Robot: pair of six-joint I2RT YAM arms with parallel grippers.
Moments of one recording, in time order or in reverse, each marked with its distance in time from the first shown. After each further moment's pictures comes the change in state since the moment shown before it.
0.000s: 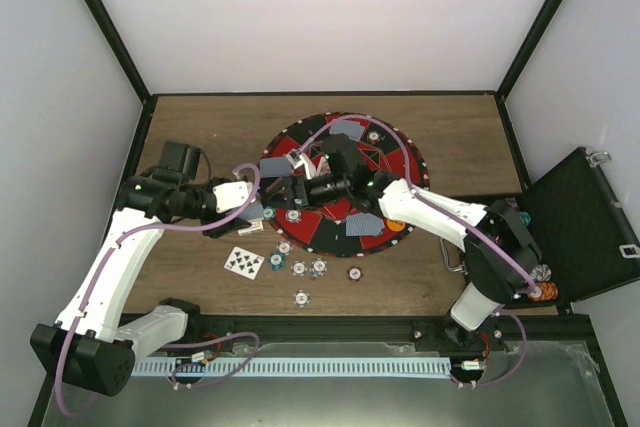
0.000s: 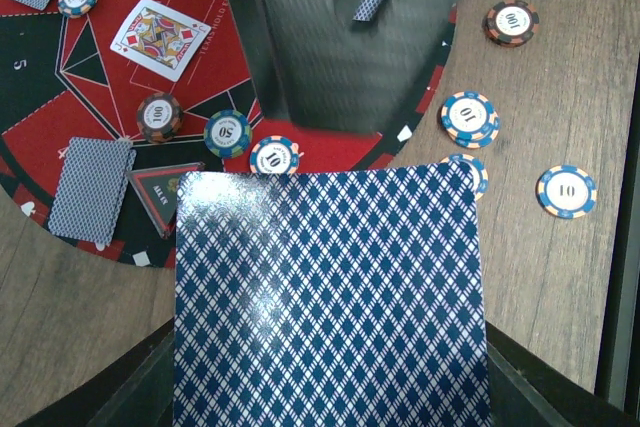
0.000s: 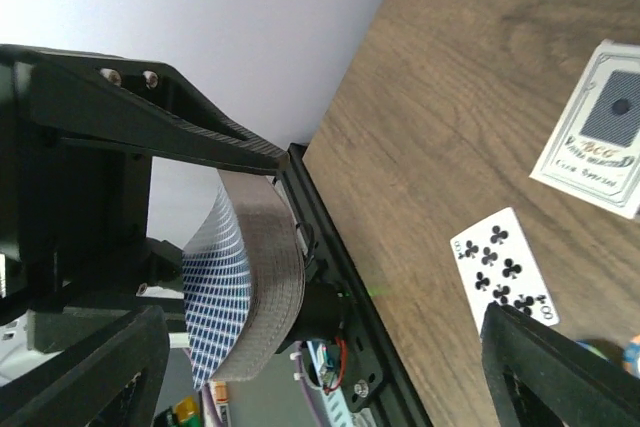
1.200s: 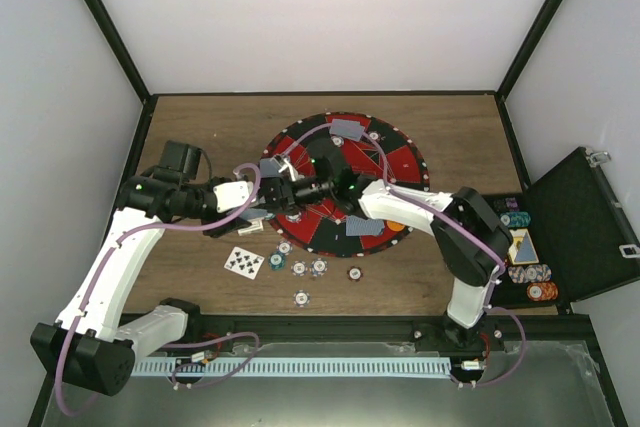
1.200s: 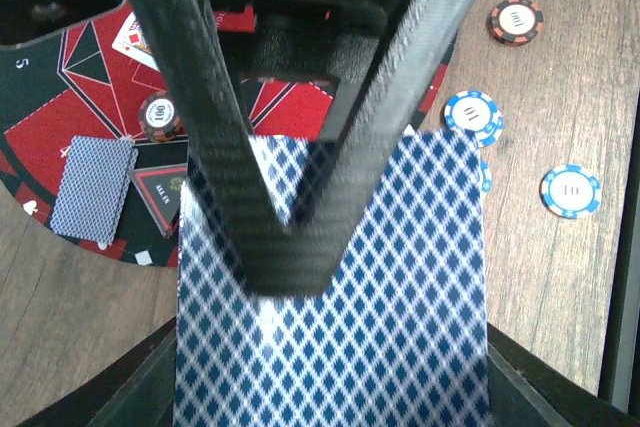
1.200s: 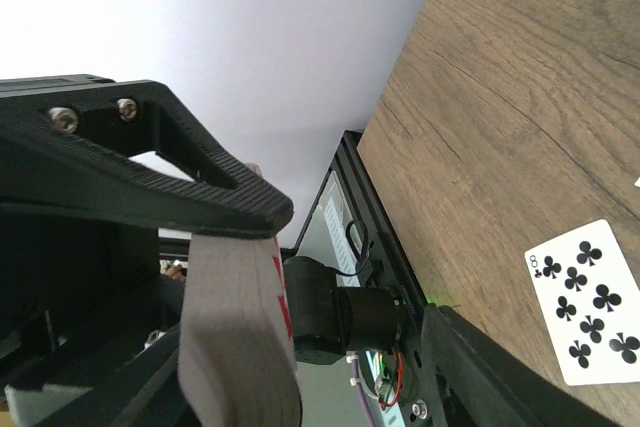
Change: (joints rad) left arm 0.000 0.001 0.000 0.006 -0.003 -0.003; right arm 0.034 0.184 0.036 0.259 -0.108 0.201
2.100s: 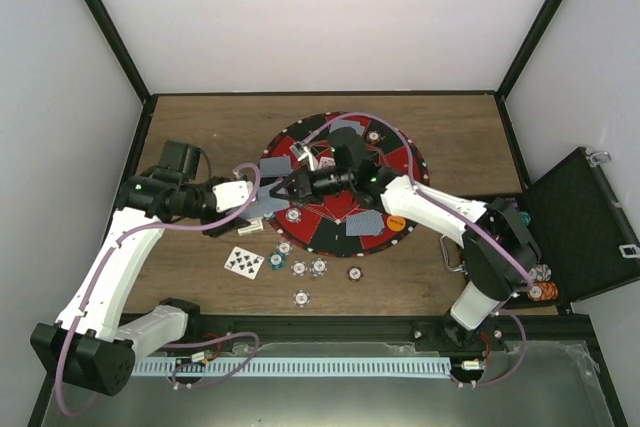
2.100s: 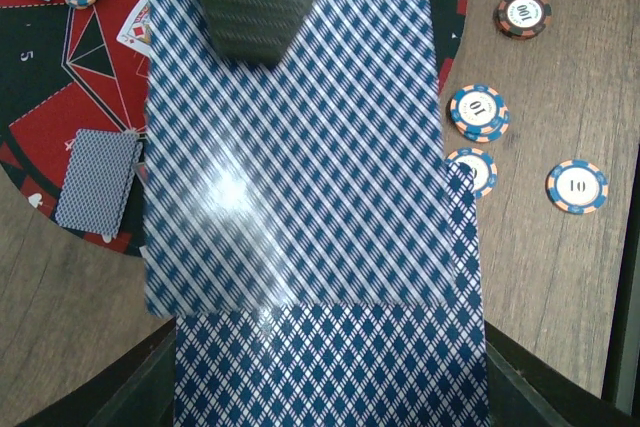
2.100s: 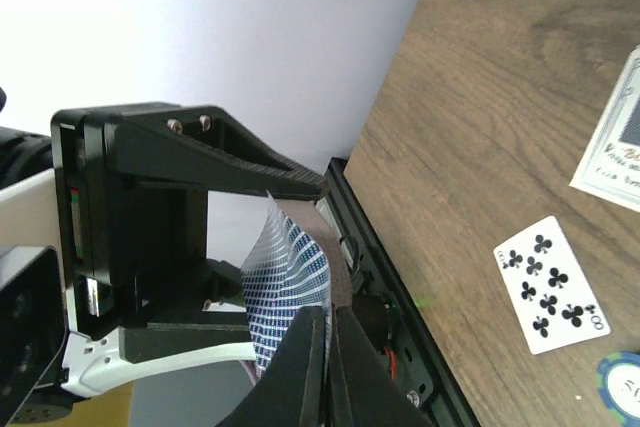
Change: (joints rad) left arm 0.000 0.000 0.000 -0.001 -0.016 0.000; right arm -0.066 -0.151 -0.033 -0.142 0.023 -0.040
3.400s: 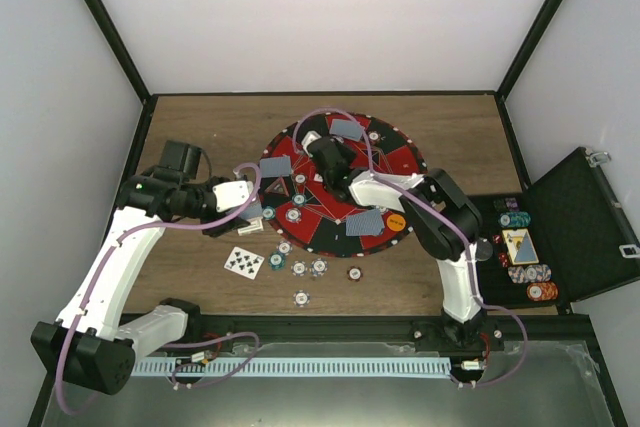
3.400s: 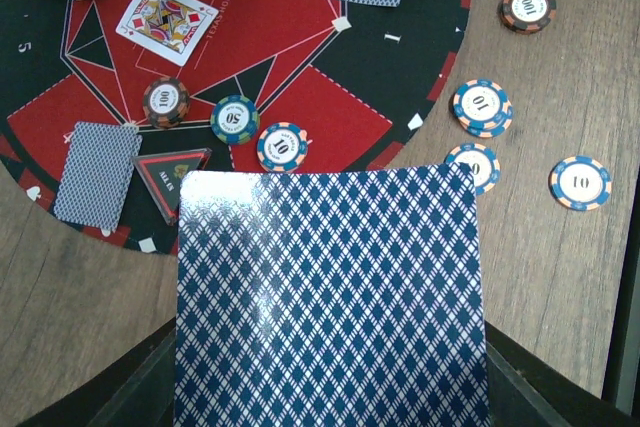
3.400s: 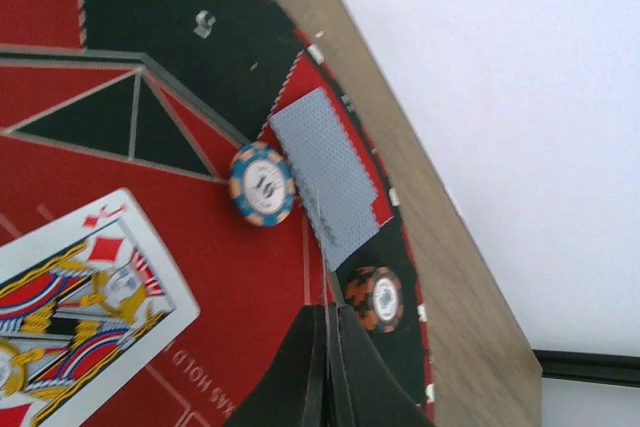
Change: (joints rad) left arm 0.000 0.006 0.000 -0.001 -0.011 -0.004; right arm -0.025 0.362 0.133 0.037 1.542 -1.515
